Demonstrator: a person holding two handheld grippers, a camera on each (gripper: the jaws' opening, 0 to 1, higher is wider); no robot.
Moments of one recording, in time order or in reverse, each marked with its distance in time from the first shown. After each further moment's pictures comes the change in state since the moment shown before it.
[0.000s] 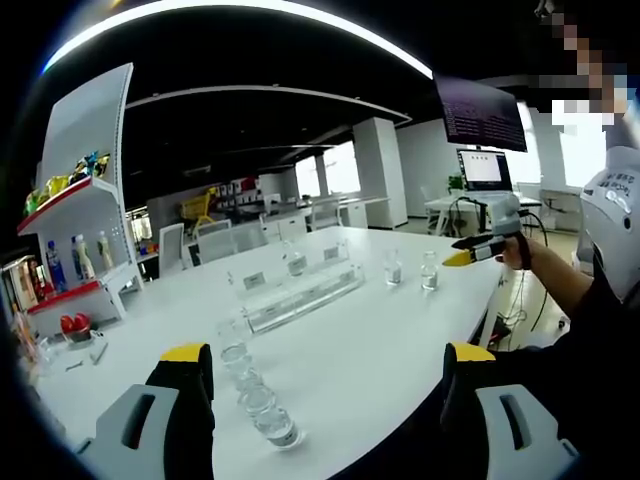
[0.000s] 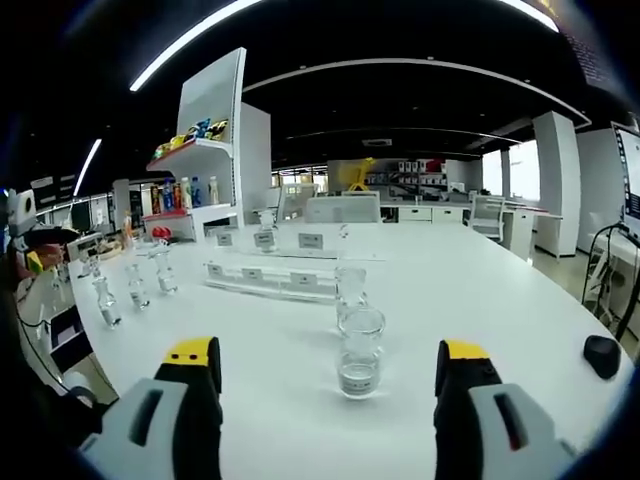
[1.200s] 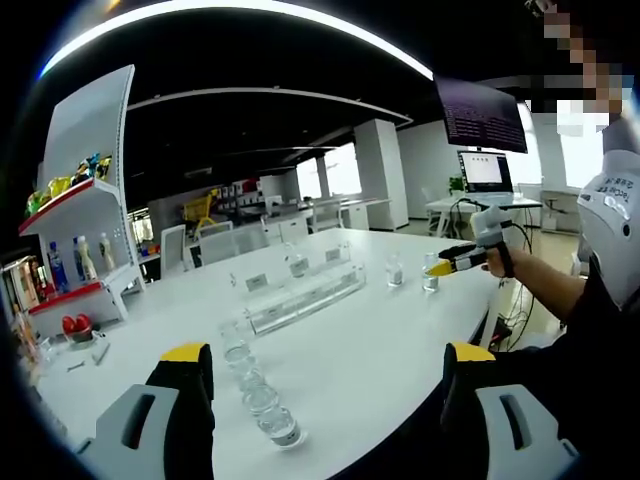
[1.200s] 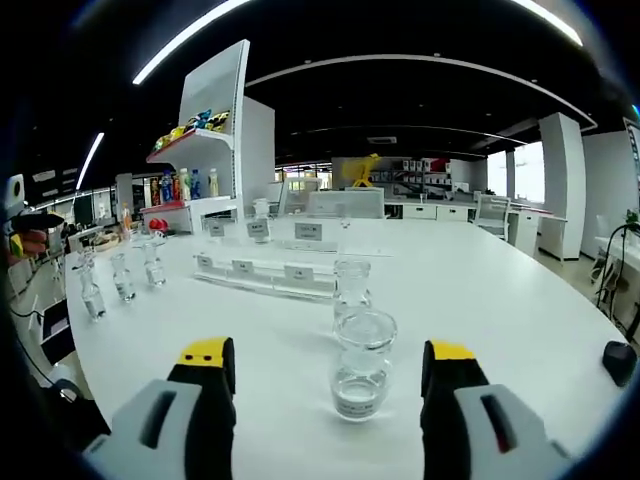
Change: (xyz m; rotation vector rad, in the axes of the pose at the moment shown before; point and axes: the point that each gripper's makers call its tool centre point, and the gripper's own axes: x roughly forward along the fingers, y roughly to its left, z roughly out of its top) left arm -0.004 0.003 0.002 0.000 -0.009 0.005; right arm 0.044 -0.001 -0.016 -0.025 0.010 0.012
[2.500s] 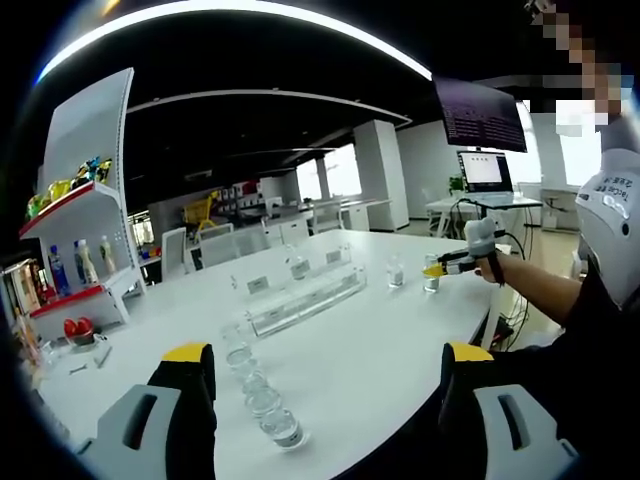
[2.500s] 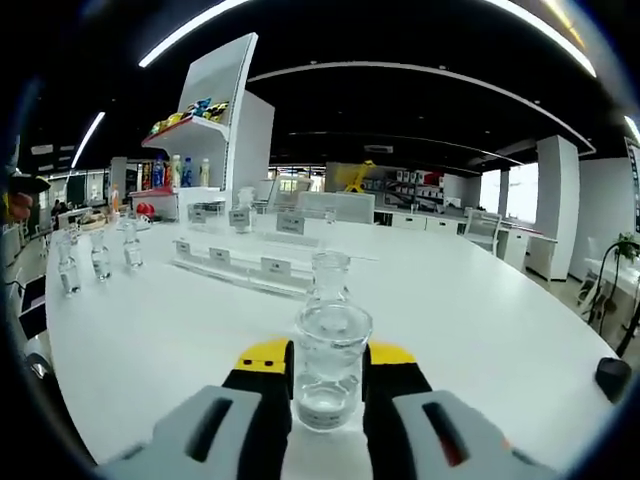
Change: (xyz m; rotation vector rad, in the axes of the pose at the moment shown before) left arm -0.001 0.000 0.003 0.010 -0.005 0.004; right arm 0.017 -0.021 -0.010 -0.075 -0.027 -0.060
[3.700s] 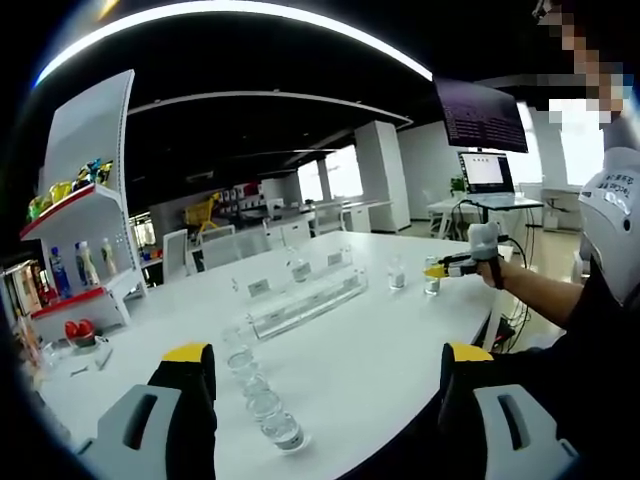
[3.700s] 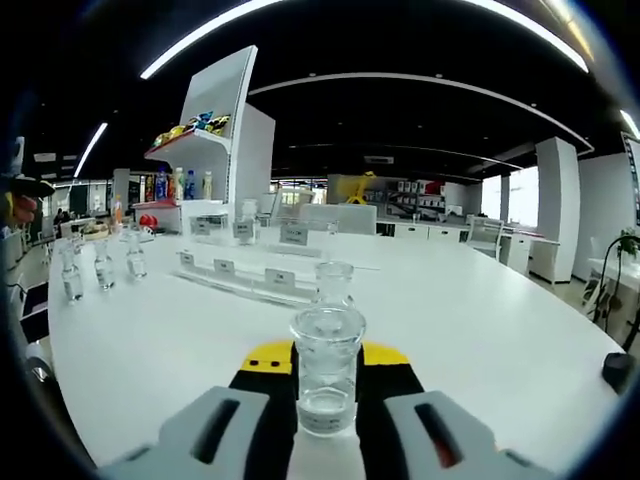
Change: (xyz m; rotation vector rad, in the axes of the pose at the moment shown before) left arm 0.001 0.002 0.004 0.002 -0.006 0.008; right arm -0.002 0.005 0.008 0.013 -0.054 0.012
